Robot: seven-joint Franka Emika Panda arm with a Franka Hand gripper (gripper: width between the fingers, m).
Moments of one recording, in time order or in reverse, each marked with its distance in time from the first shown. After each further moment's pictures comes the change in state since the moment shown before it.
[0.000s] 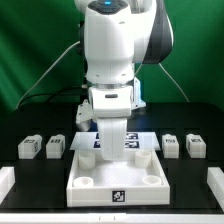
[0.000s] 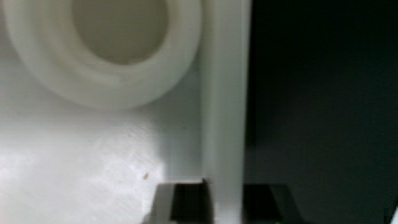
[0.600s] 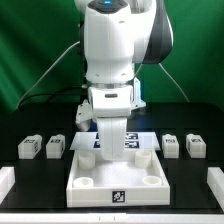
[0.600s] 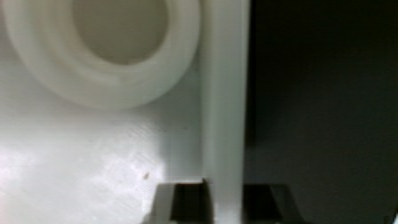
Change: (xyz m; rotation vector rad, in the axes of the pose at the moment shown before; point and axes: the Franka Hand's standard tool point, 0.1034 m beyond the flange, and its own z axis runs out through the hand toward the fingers) arm 0.000 0.000 0.000 -0.002 0.000 0.000
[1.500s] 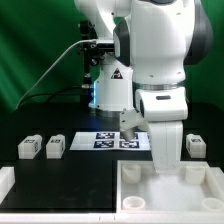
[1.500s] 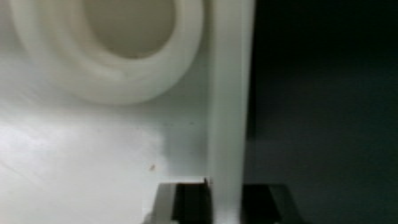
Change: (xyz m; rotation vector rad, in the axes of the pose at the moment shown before) arm 0.084 0.073 -0.009 -0.055 0.035 0.036
